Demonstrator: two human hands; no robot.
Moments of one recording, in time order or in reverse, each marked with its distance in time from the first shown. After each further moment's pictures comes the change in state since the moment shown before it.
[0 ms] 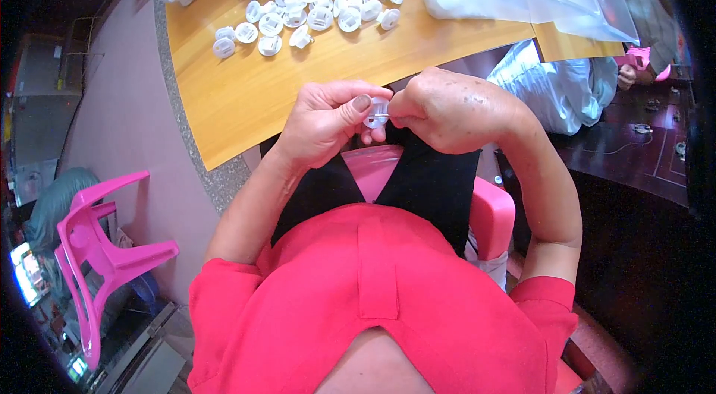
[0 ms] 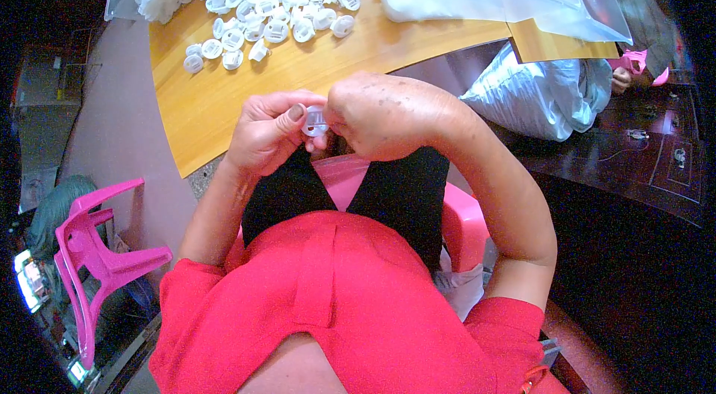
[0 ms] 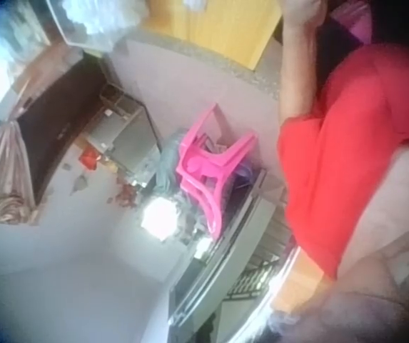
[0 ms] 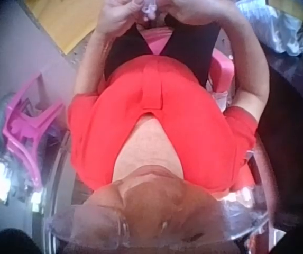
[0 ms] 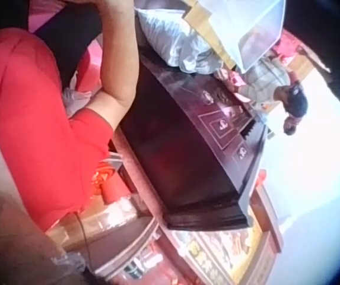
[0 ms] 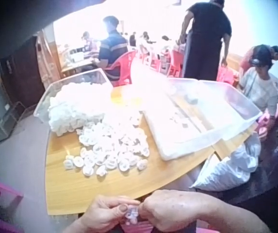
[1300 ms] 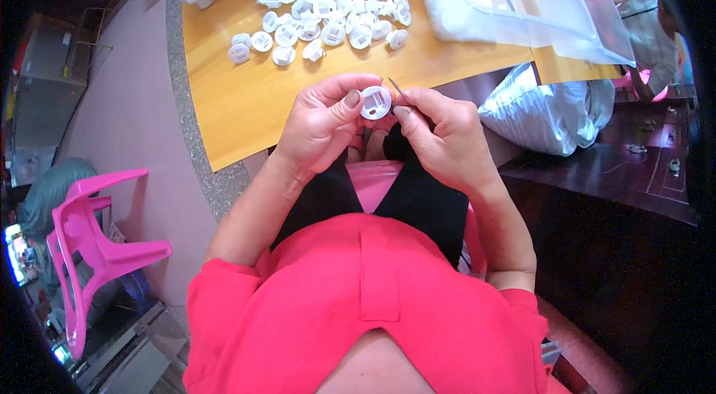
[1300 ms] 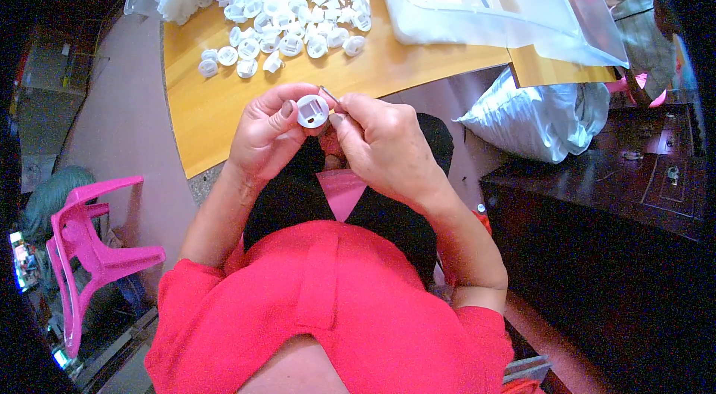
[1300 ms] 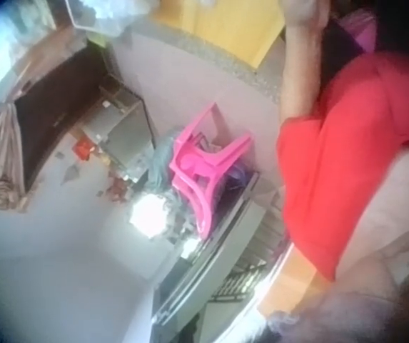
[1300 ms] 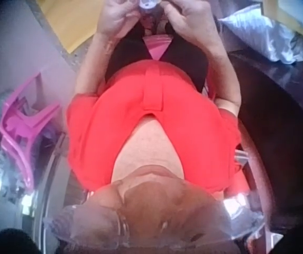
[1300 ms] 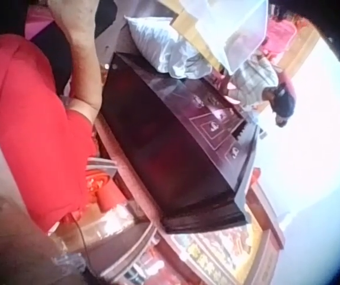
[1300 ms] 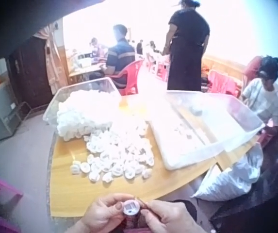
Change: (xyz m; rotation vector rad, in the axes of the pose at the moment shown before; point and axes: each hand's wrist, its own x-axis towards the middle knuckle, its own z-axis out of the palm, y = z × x) left_hand 0.003 0.007 0.000 -0.209 -0.021 0.194; right_hand -0.004 -0.019 0.049 0.342 0.902 0.037
